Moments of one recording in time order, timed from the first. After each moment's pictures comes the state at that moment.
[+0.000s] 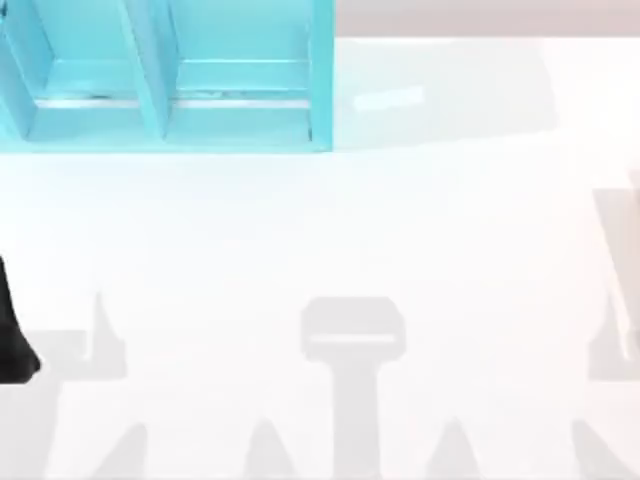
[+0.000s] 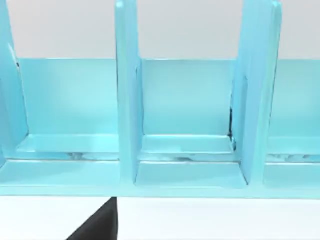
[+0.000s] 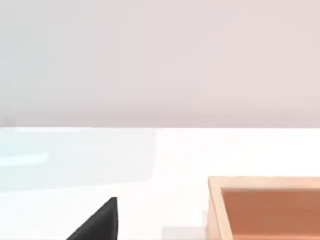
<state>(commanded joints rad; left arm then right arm) 0.00 0.00 0.00 0.00 0.00 0.00 0.00 0.00 0.00 0.00 0.00 0.00</state>
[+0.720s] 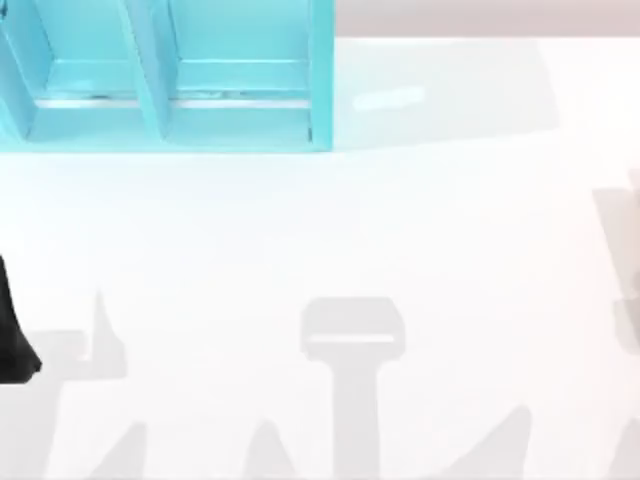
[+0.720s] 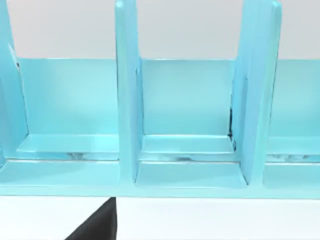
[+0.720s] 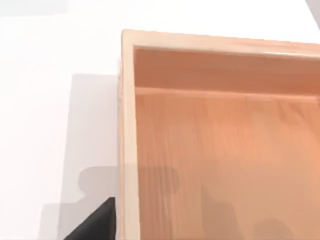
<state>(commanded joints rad) 0.00 0.00 0.00 0.00 0.00 0.00 -0.18 0.57 0.51 -0.48 0.00 -0.18</state>
